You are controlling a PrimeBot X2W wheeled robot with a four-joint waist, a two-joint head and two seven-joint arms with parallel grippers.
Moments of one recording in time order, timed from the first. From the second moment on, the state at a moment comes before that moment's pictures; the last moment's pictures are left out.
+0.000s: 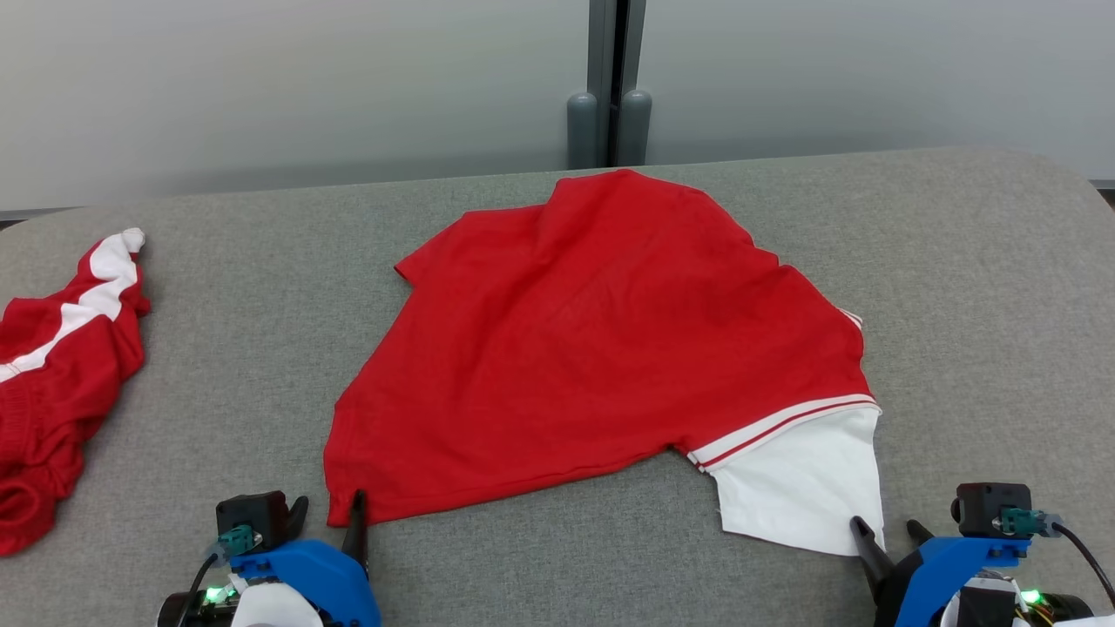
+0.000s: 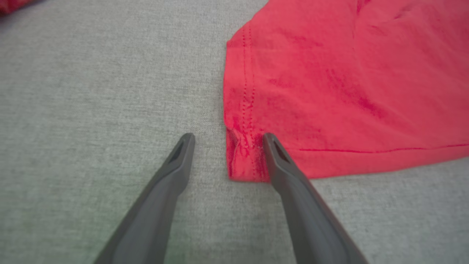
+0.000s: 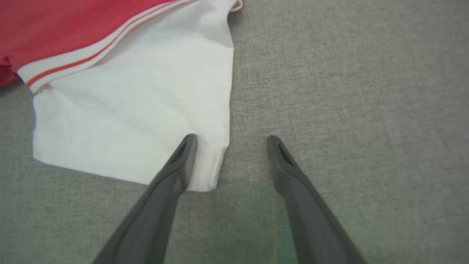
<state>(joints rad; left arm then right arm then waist) -0.21 0.19 -0.30 0.68 -0.48 0.01 -0.03 -0.08 -0.05 -0.14 0.38 0.17 0.13 0.30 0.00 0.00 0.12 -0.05</state>
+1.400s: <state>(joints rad) -0.18 0.18 -0.08 -0.23 -1.01 0.00 0.18 -0.19 -0.05 -0.22 -0.48 0.20 0.13 0.32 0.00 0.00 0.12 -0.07</state>
